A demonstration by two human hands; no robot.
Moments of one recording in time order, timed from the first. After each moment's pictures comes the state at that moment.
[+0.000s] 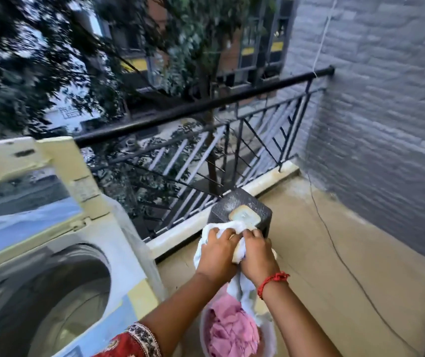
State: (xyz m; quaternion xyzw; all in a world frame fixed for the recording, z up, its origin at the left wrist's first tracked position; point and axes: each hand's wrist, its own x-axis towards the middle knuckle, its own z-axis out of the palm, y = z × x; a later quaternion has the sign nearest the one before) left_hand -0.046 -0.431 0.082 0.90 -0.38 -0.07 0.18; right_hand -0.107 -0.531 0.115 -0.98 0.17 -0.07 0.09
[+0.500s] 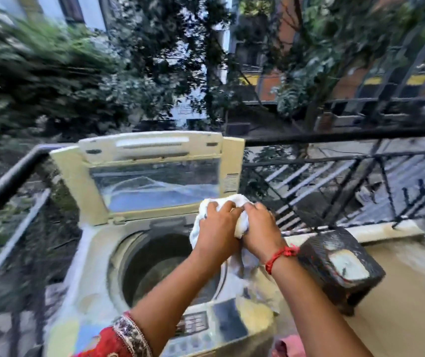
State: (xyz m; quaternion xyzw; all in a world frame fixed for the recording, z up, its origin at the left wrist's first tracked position) left_hand 0.018 -0.143 0.187 0.97 -0.14 0.04 0.17; right_hand 0.025 -0.262 0.187 -0.97 -0.05 -0.07 0.22
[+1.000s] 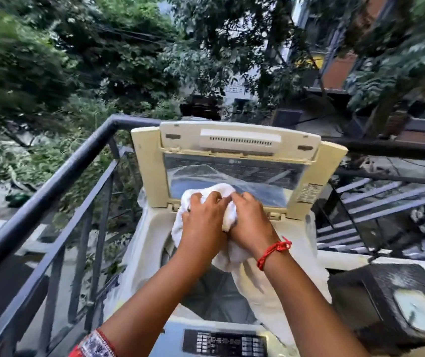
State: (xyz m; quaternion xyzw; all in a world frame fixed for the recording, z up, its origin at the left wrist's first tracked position) left_hand 0.040 0.033 0.186 0.99 0.05 0.05 0.15; right_hand 0.090 -0.074 0.175 -0.95 -0.19 0.00 0.26
